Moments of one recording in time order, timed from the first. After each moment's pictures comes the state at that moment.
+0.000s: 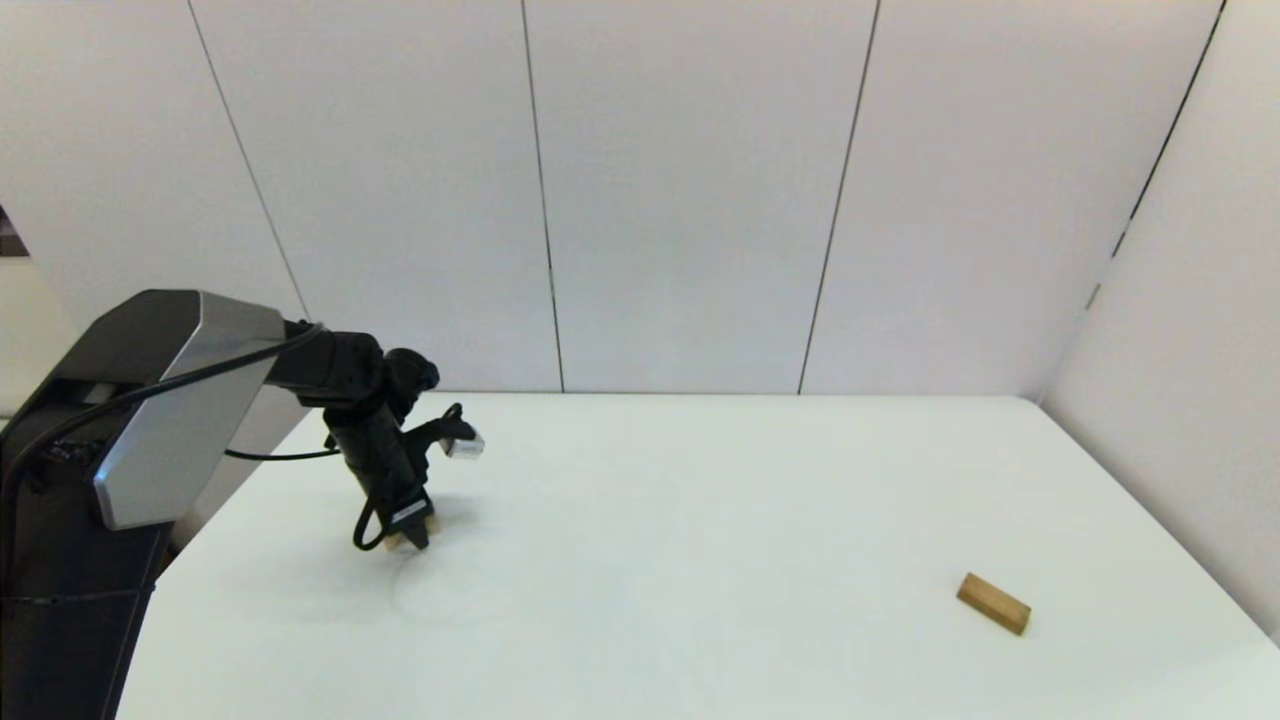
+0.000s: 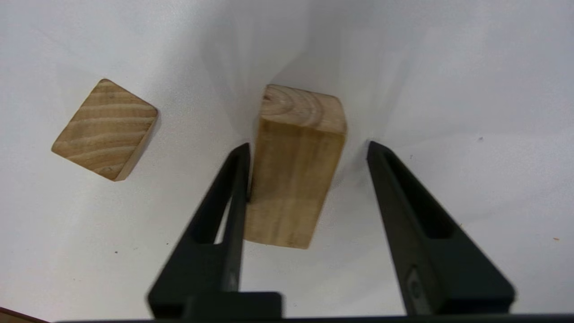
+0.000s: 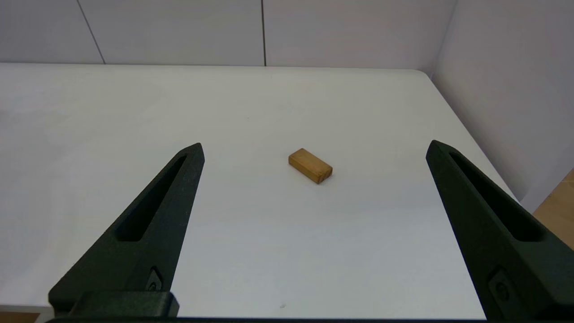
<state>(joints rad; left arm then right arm) -0.08 2.47 -1.76 0.76 -0.05 0.82 0.00 0.00 0.00 0.00 0.00 0.00</state>
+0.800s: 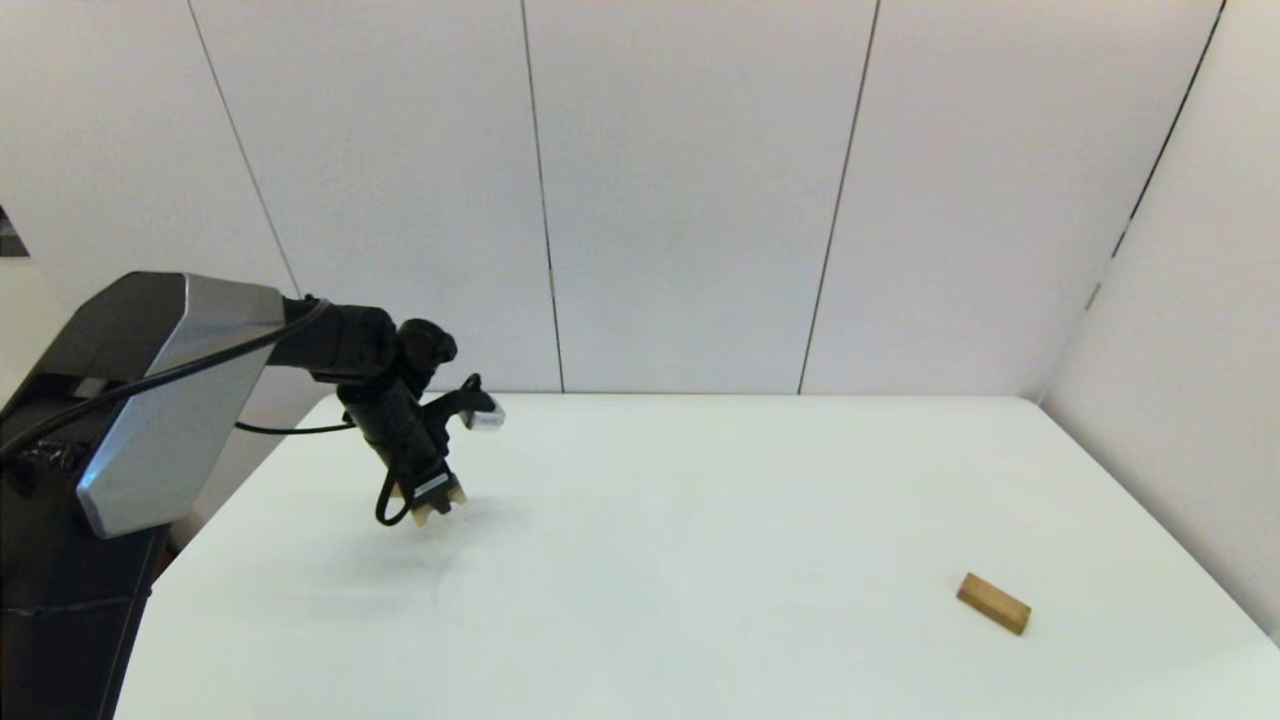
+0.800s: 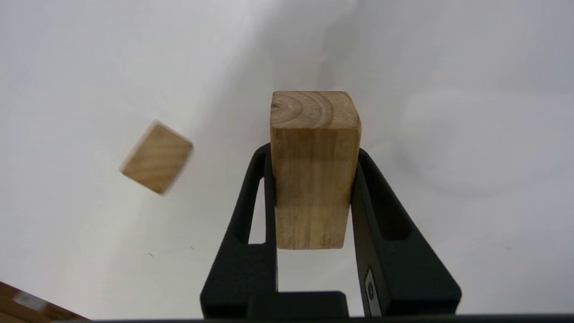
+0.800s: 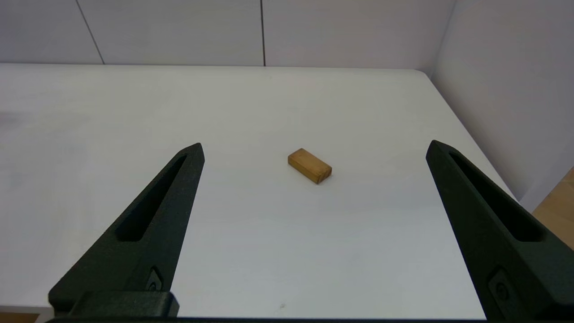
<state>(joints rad) -0.15 2.42 -1.82 0.76 -0.07 0.79 0.00 0.00 0.00 0.00 0.00 0.00</state>
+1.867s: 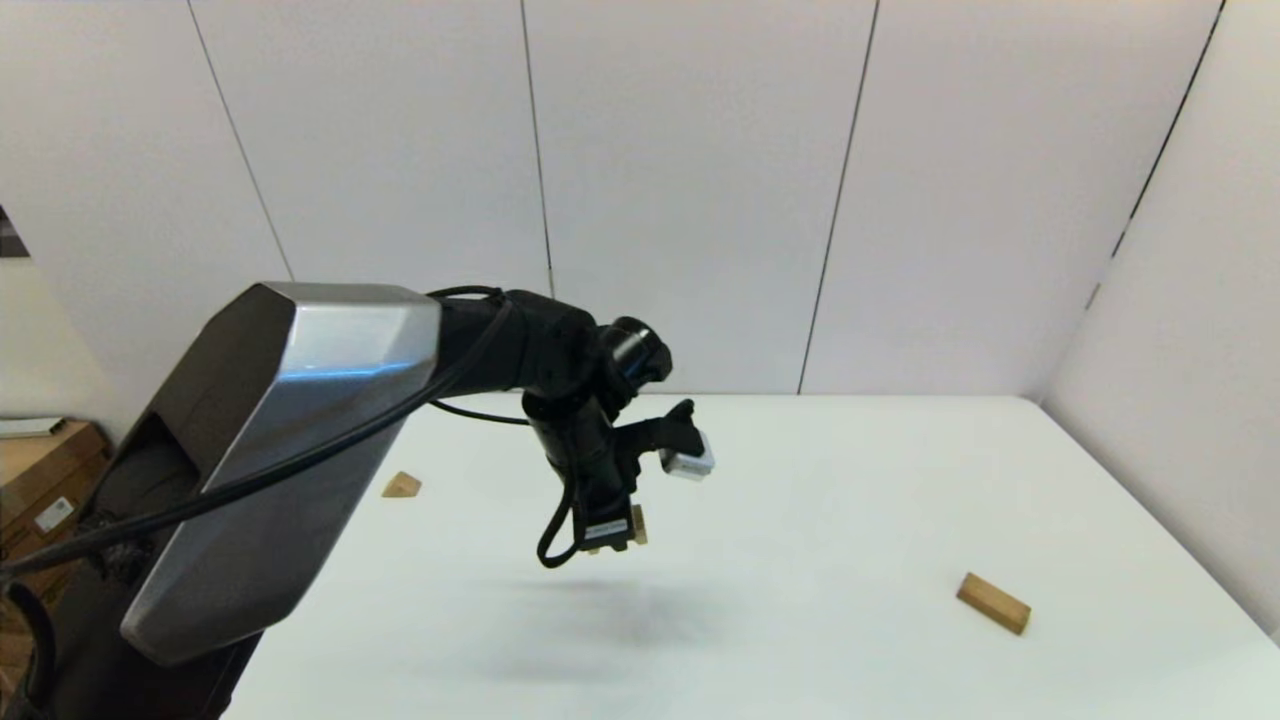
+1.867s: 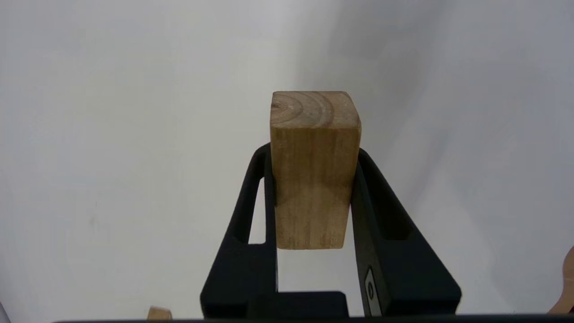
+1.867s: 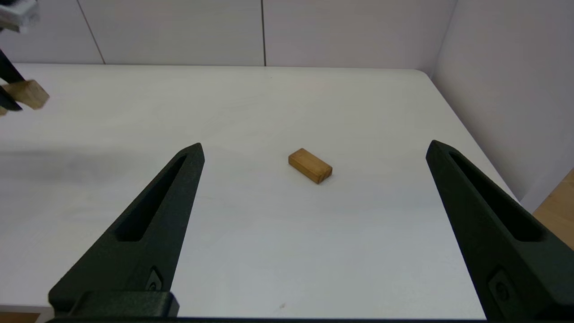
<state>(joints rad) -0.64 2.38 -1.97 0.88 -0.09 0.79 0.00 0.00 0.00 0.00 0.00 0.00</state>
